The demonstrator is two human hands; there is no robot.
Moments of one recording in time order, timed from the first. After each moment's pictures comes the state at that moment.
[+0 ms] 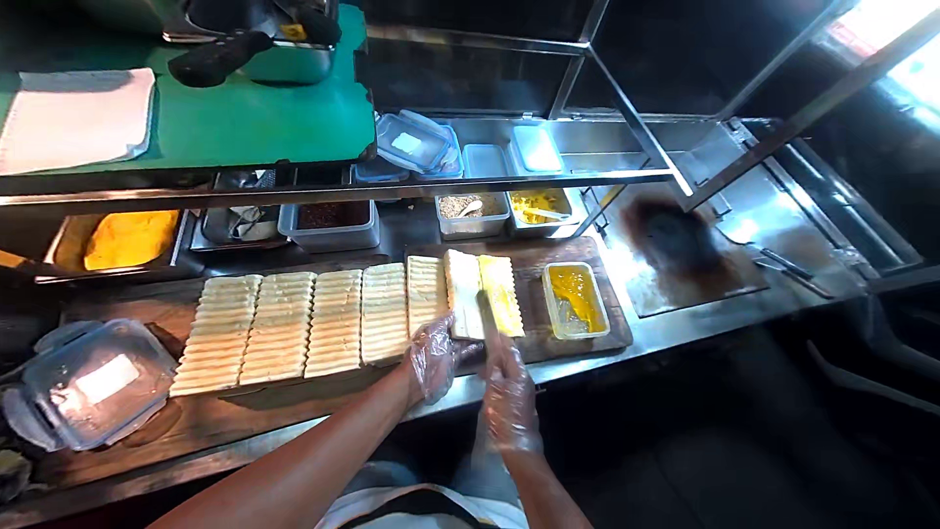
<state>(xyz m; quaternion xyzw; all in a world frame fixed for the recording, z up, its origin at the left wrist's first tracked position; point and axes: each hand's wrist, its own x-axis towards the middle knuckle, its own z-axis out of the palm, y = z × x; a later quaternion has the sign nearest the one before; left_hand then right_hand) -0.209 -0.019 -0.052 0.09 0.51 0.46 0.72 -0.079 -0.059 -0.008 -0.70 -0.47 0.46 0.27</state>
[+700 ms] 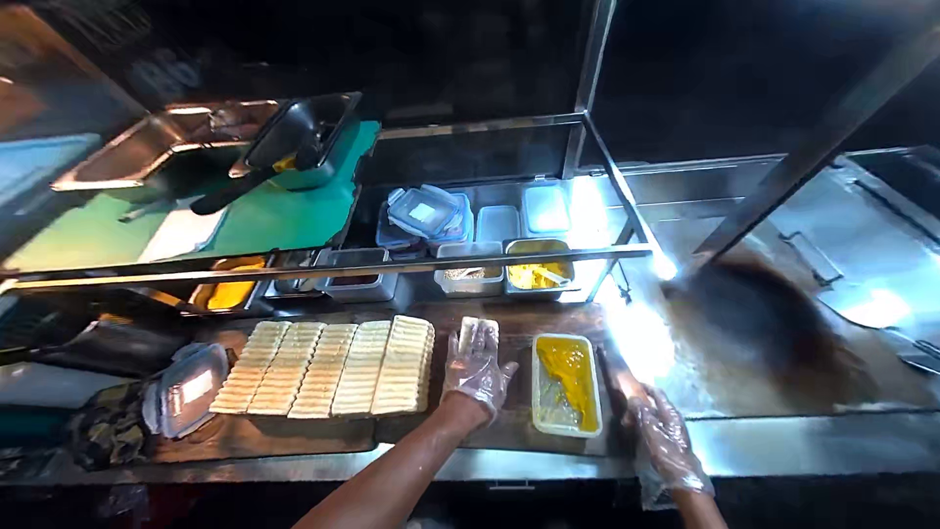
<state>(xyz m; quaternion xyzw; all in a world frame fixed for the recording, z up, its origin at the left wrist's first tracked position) -0.073 0.102 -0.045 0.59 0.78 -0.13 0.16 0.242 0.120 -0.099 -0.64 -0.51 0.50 0.29</state>
